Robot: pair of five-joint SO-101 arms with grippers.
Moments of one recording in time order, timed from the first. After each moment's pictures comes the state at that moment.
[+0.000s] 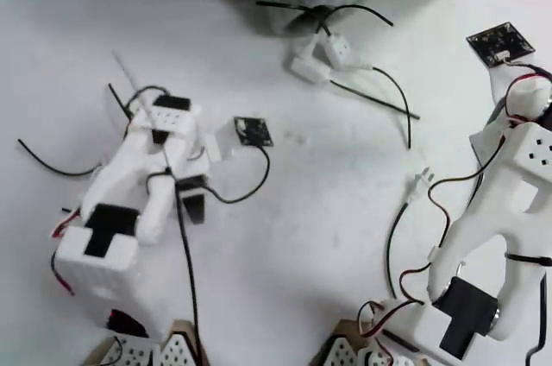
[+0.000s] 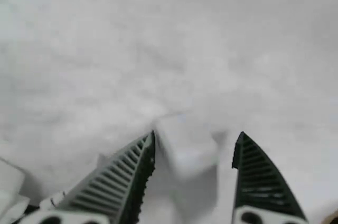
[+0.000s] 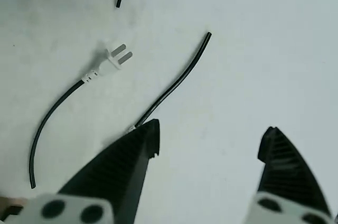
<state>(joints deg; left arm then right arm) 3.9 15.8 16.6 75.6 -63.3 28.3 -9.2 -6.9 90.7 50.9</state>
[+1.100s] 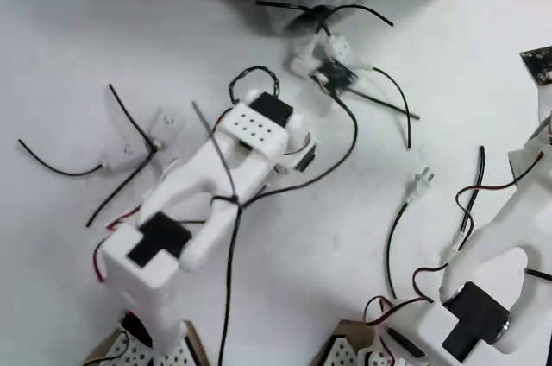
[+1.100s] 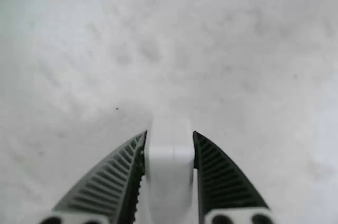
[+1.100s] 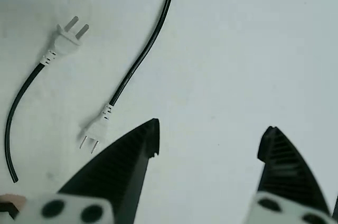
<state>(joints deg) 28.0 19.8 -2.6 67.6 -3.0 38.9 -9.2 -6.2 89.5 51.2</state>
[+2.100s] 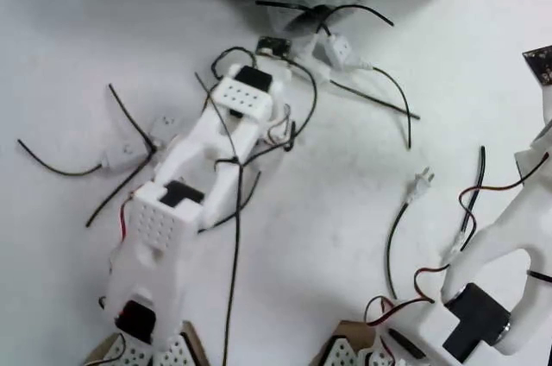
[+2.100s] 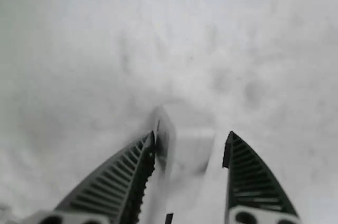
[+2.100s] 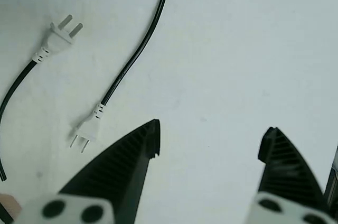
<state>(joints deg) 19.7 41.3 -27.2 78.0 16.5 39.7 -9.2 -7.7 89.5 54.4</state>
